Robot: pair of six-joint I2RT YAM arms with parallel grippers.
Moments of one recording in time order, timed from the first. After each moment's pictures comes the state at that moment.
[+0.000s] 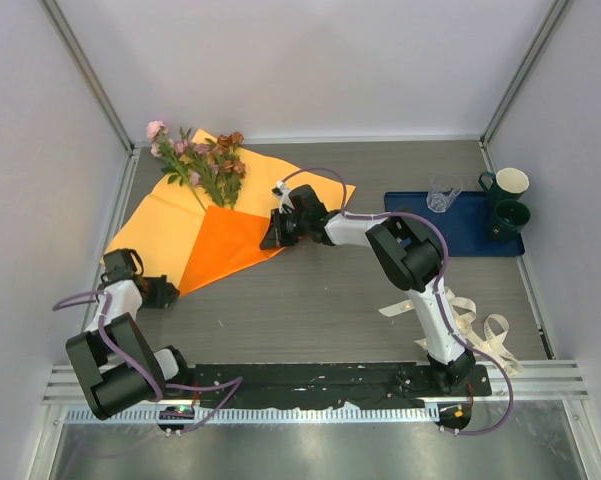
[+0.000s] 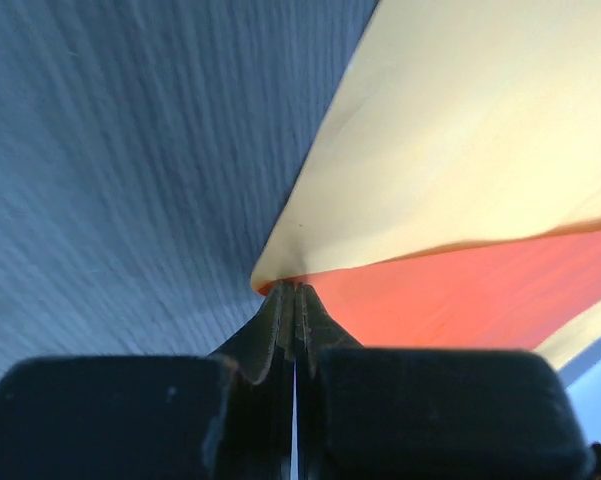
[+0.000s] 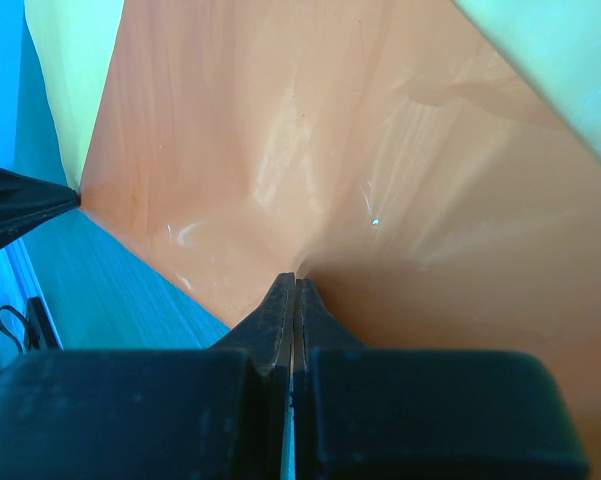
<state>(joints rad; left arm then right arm) 0.48 1.21 0.49 -0.47 0.14 -1.09 0.68 2.26 1.47 0.14 -0.50 0.55</state>
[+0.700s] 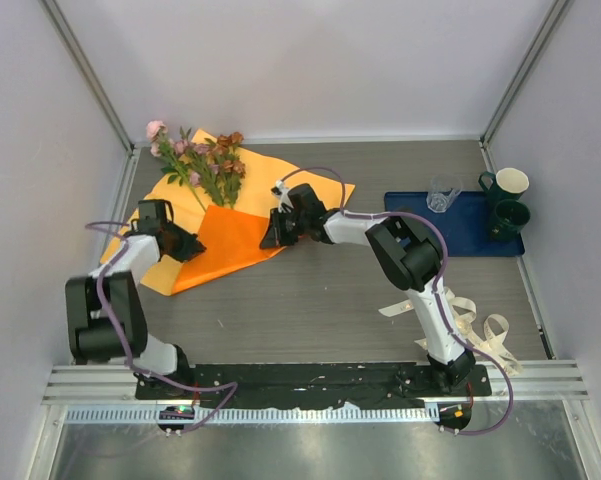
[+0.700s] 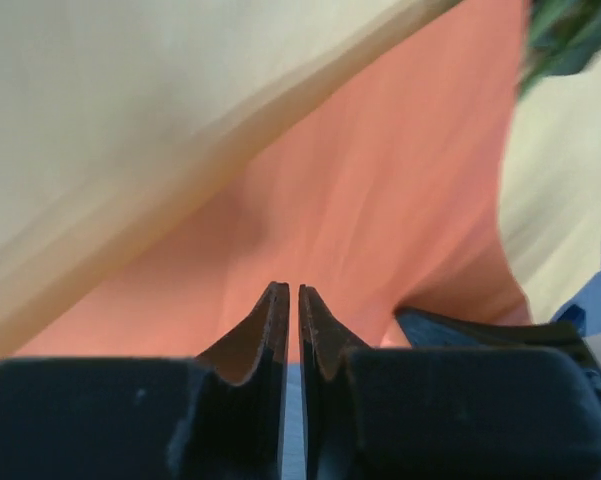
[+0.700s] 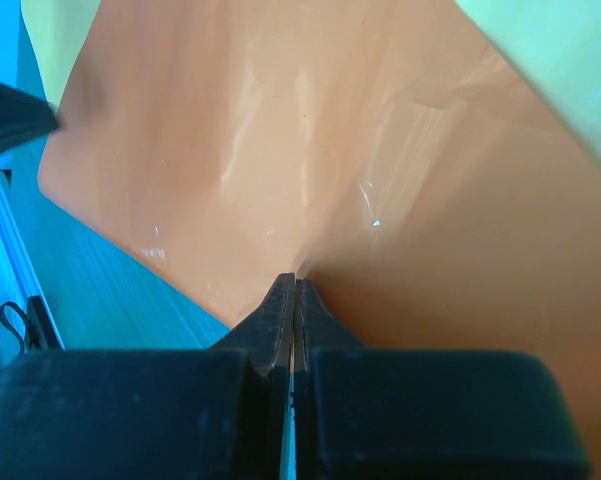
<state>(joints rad) 0.13 1.36 0.80 -0.37 0.15 -0.92 0.68 2.27 1.48 0.13 -0.50 0.55</state>
